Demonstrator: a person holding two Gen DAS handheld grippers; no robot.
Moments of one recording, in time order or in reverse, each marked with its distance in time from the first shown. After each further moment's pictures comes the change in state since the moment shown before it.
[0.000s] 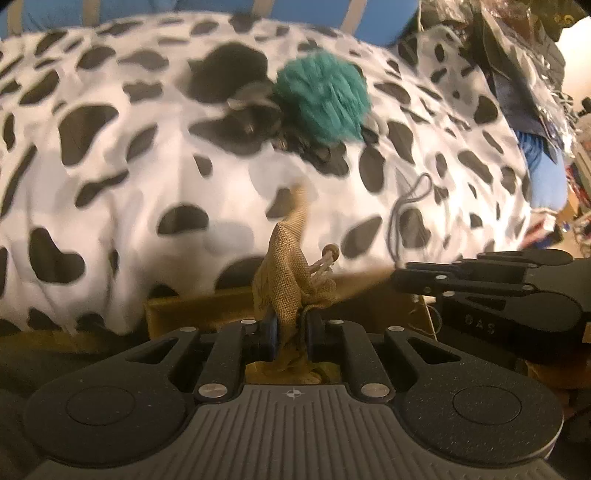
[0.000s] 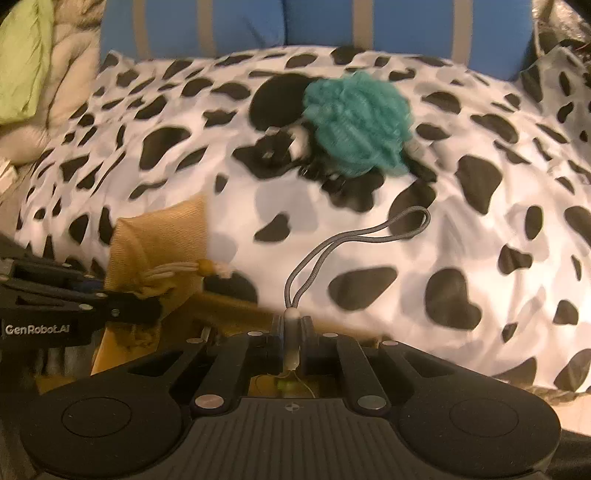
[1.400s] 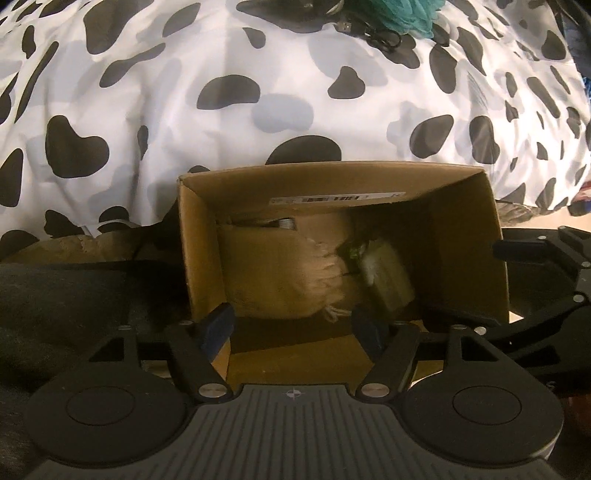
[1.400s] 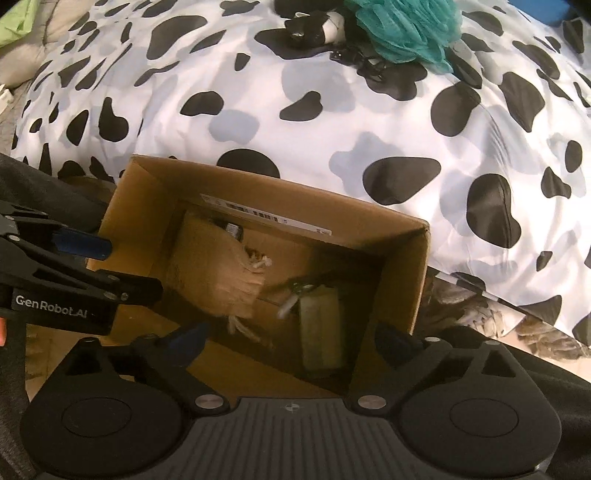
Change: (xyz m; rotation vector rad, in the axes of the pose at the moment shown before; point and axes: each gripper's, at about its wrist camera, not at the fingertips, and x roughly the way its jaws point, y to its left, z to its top) left arm 0.036 0.019 -0.030 -0.073 0.284 0.156; right arm 0.032 0.018 -0.030 -0.050 0.295 0.002
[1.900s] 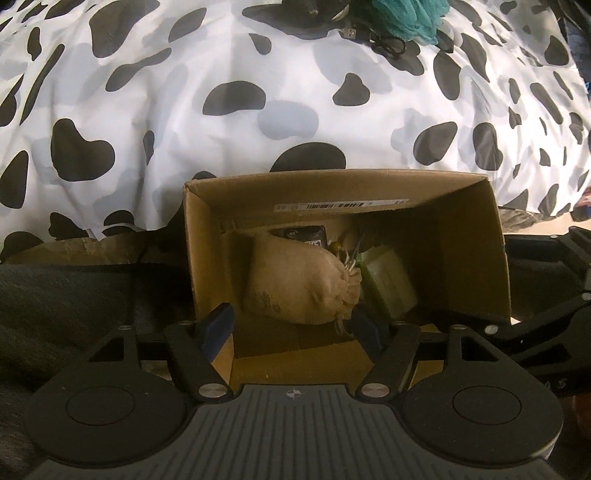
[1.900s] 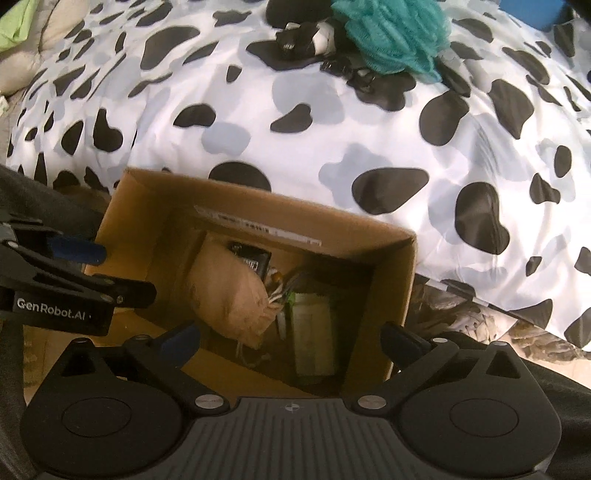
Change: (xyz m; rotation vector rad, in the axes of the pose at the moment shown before) left arm -0.003 0.002 0.002 -0.006 -0.017 0.001; right arm -0.007 -0.001 0.001 0.013 -0.039 -0.022
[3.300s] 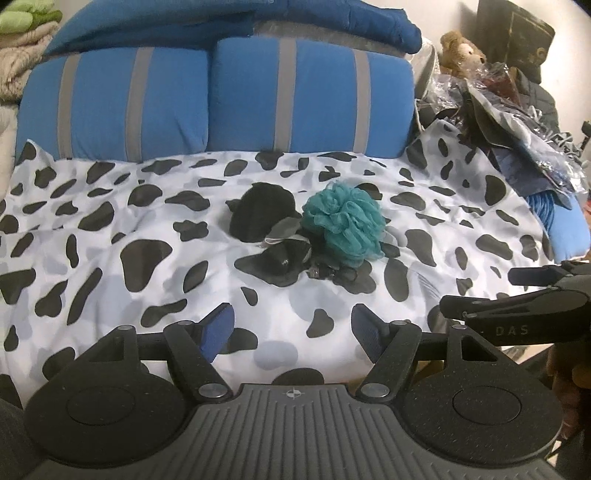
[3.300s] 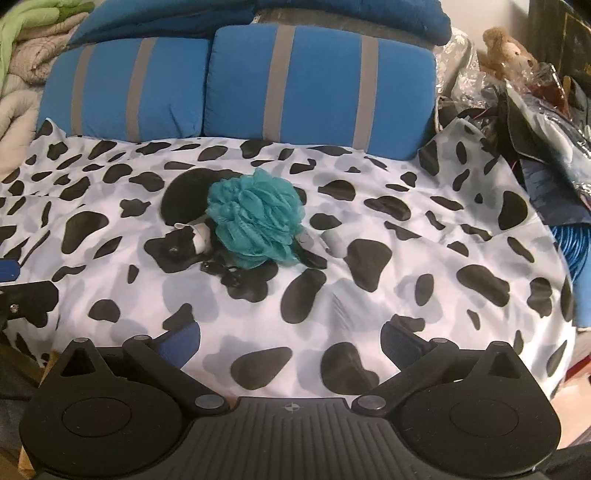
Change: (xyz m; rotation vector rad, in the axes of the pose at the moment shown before) left arm -0.086 -0.029 -0.007 0.128 -0.746 0.043; right arm -0.065 -0.034 0.006 0.128 -0.578 -0.302
